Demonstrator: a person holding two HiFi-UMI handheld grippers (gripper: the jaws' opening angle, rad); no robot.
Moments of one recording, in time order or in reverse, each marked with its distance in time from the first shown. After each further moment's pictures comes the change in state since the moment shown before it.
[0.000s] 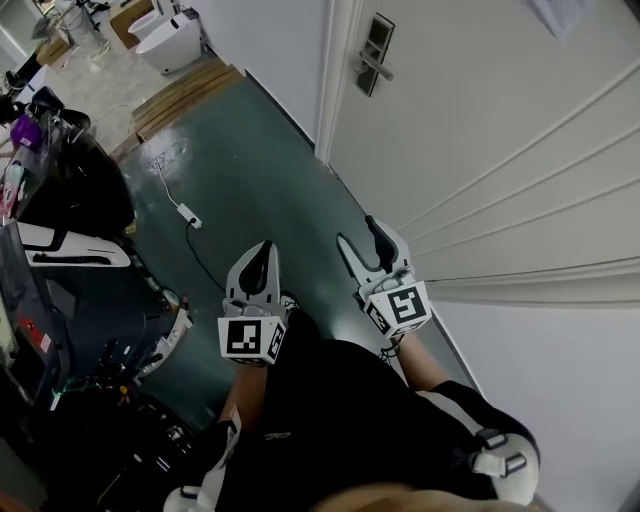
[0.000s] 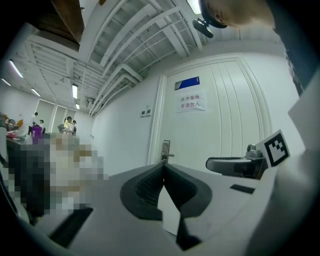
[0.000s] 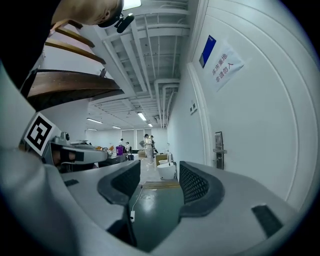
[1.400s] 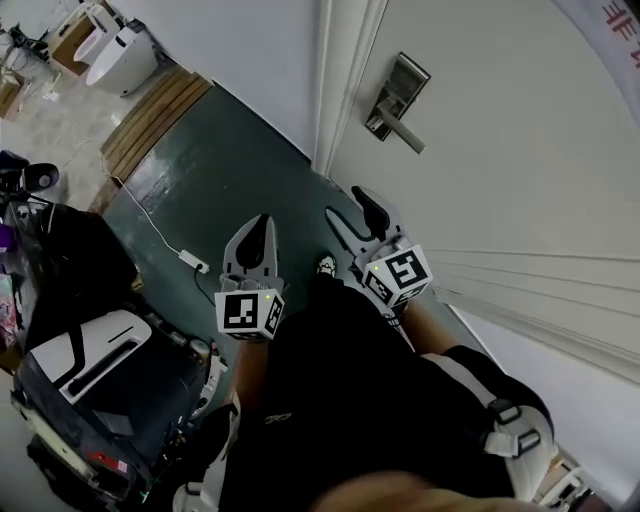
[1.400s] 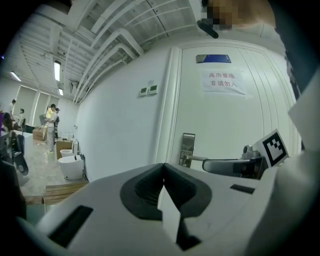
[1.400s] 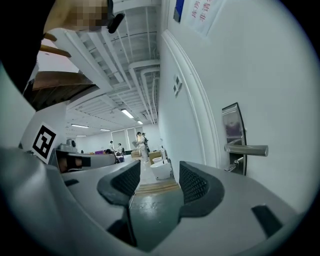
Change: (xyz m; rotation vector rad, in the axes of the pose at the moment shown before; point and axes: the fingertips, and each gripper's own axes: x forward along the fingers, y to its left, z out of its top) left arm 0.341 0.172 0.003 -0.018 0.097 -0.160; right arm 0.323 -0.164 -0.004 0.142 0.047 -0.061
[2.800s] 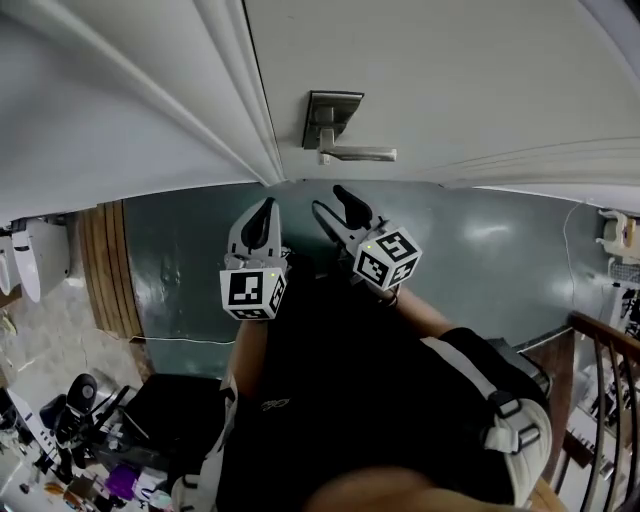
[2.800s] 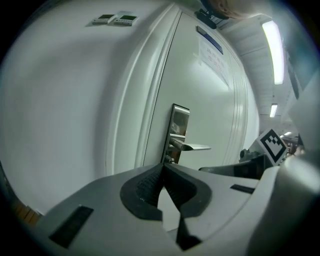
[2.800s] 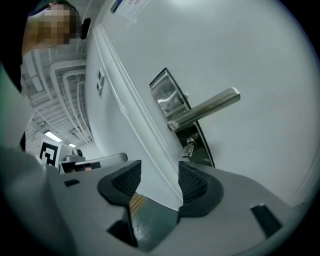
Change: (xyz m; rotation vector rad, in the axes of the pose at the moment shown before) left arm 0.274 -0.010 -0.032 0.107 0.259 -0.803; right arm 0.087 -0.158 -0.041 0.468 -0.097 -0.686
